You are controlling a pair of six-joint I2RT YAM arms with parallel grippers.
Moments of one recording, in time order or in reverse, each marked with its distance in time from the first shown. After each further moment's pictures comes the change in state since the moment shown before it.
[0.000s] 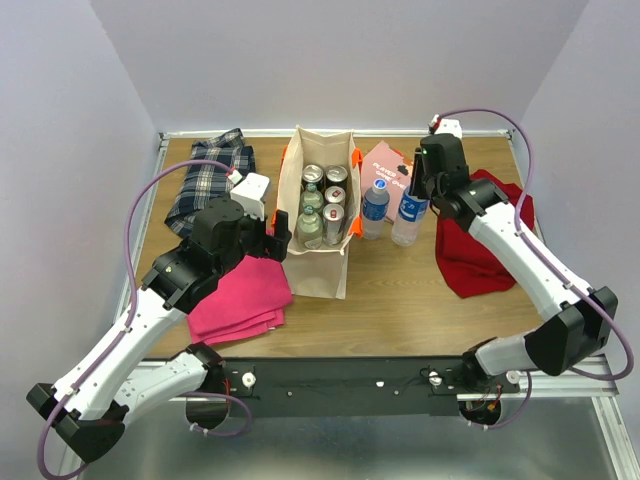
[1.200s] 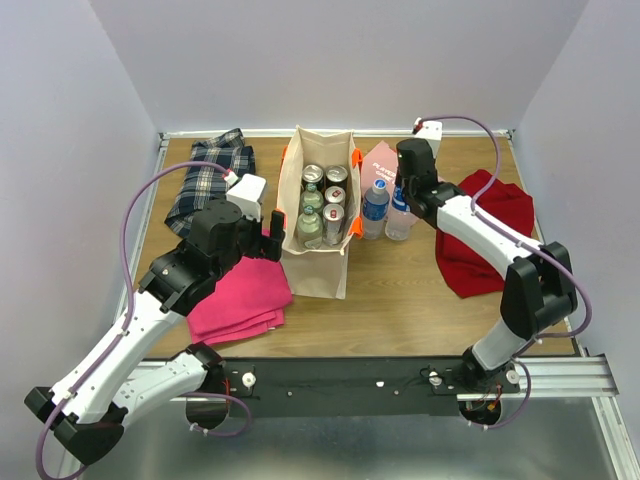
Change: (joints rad) left arm 0.000 -0.017 0.000 -0.023 -0.059 0.023; right arm 0.000 0.225 -0.109 0.457 0.193 -0.036
